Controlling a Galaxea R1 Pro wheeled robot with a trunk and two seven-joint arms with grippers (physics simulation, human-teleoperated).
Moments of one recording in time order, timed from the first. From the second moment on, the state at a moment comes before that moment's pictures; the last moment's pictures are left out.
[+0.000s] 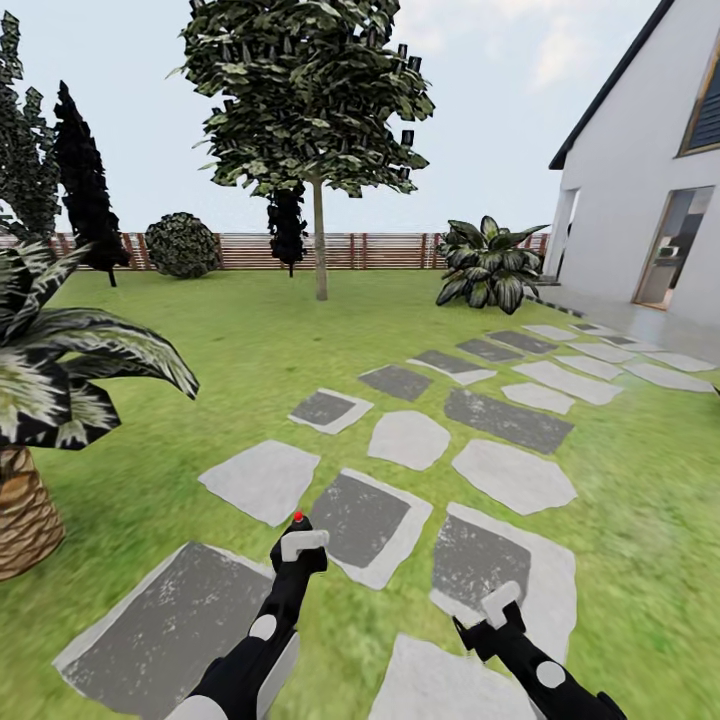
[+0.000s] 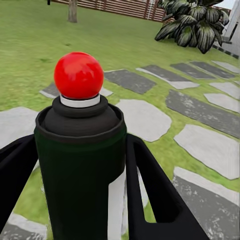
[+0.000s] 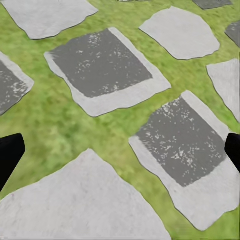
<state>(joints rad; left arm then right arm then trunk) -0.51 -0.17 -0.18 -0.50 0.14 -0.47 0.08 -0.49 -0.11 0.23 -0.29 0.14 -0.34 0.11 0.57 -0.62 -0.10</state>
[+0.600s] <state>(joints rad) -0.51 -0.17 -0.18 -0.50 0.14 -0.48 0.08 -0.49 -0.11 0.23 -0.29 0.14 -0.34 0.11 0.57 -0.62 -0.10</state>
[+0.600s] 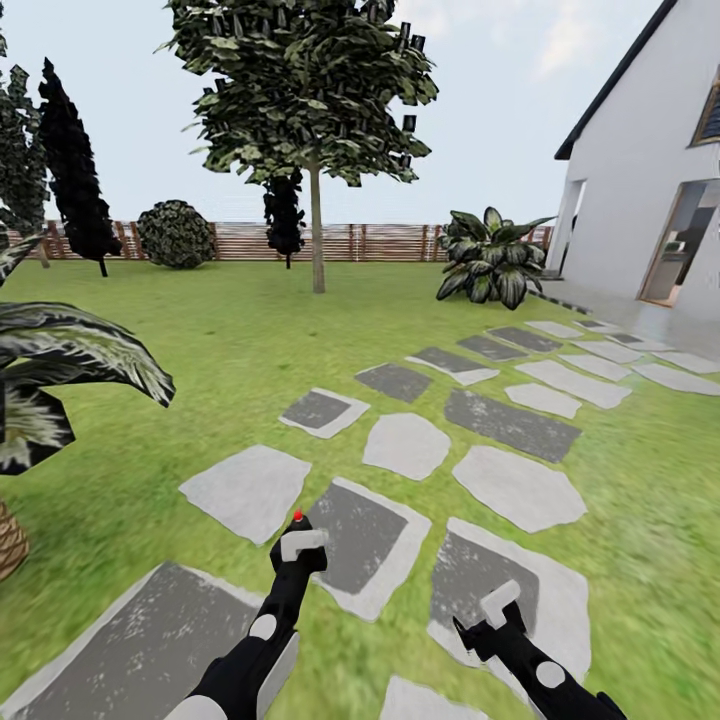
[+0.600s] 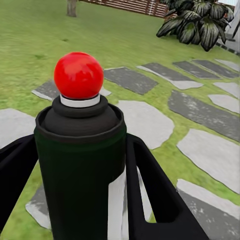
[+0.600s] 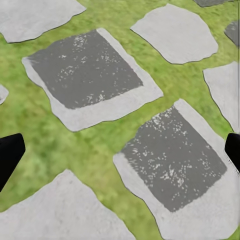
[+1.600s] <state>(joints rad) -0.51 -0.17 -0.18 -0.50 0.14 -0.48 0.08 -0.49 -0.11 0.23 -0.29 0.14 -0.34 0.11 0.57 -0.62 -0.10</state>
